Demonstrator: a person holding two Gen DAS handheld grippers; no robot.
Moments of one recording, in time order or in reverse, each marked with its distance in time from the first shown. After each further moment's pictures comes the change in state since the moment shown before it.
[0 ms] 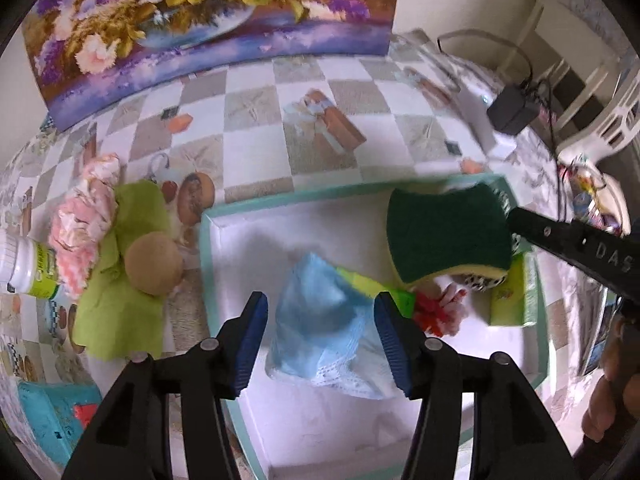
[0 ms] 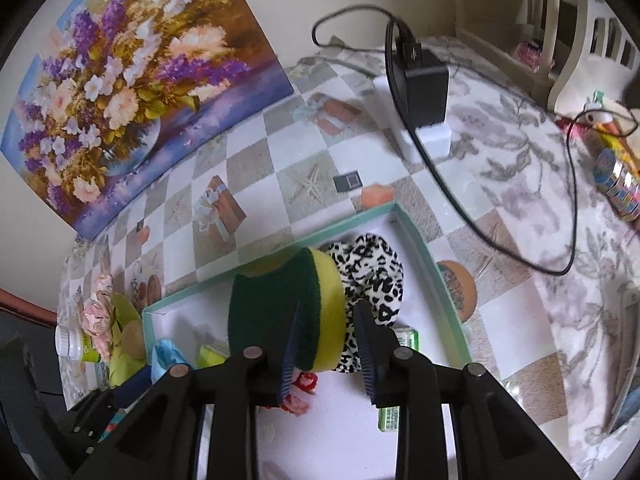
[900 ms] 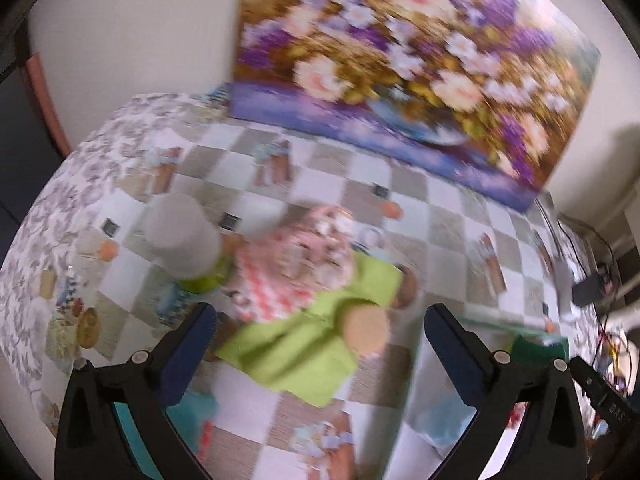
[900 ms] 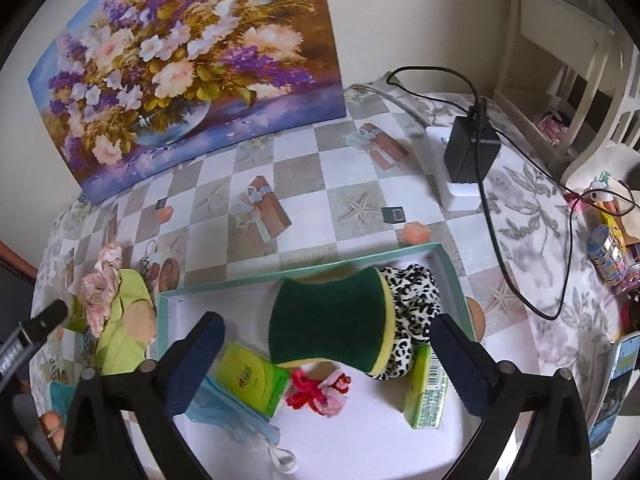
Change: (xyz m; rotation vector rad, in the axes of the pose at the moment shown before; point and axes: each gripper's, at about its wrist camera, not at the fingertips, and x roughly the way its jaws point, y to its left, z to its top) left arm -0.071 0.167 -0.015 -0.446 -0.277 0.184; right arm -0.013 0.065 -0.006 -0.199 -0.058 -0.068
